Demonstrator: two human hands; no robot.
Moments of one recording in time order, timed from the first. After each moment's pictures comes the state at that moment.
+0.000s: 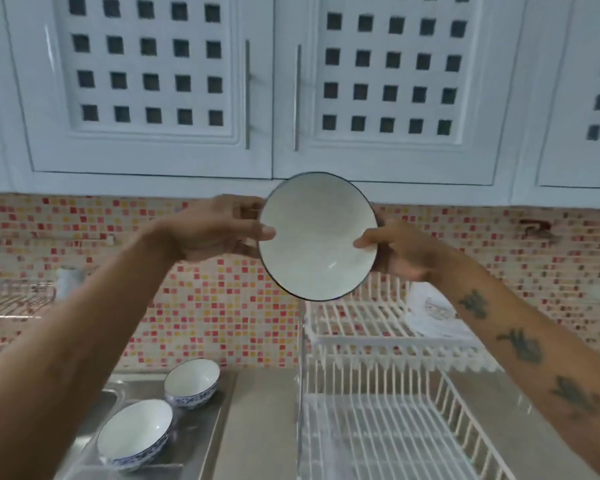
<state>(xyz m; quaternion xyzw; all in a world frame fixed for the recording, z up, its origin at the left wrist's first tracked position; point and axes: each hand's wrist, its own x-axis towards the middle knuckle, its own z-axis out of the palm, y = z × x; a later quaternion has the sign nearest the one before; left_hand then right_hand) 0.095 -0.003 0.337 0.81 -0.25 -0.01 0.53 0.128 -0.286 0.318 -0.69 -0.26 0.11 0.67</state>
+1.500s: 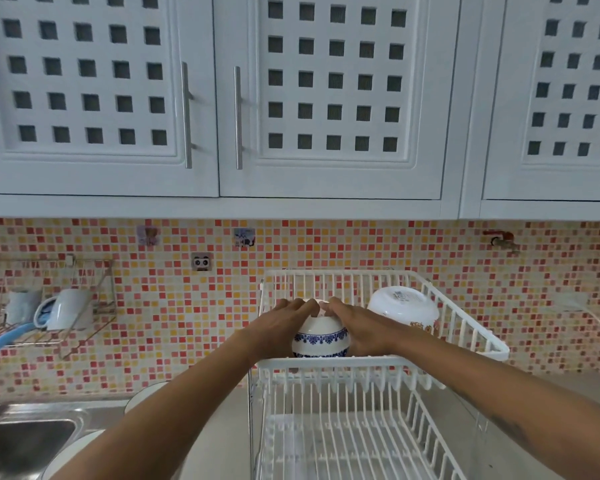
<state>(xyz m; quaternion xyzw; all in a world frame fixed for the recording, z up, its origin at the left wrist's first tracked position) 0.184 -0.155 0.205 0.95 -0.27 0.16 0.02 0.209 -0.363 0.208 -0.92 -0.36 -0.08 0.09</state>
